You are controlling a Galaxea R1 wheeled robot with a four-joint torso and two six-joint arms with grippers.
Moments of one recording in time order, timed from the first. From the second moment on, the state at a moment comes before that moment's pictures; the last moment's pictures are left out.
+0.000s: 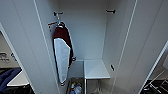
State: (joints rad) left arm 0.59 2.08 -1.78 -0.15 0.27 -0.43; right arm -0.67 2.03 -1.60 0.09 -0.13 0.63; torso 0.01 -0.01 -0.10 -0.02
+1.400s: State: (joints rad) left arm 1.04 2.35 -1.75 -0.19 0.16 -0.26; right arm -1.00 2.32 -1.72 -0.06 -0.10 0.62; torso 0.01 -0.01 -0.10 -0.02
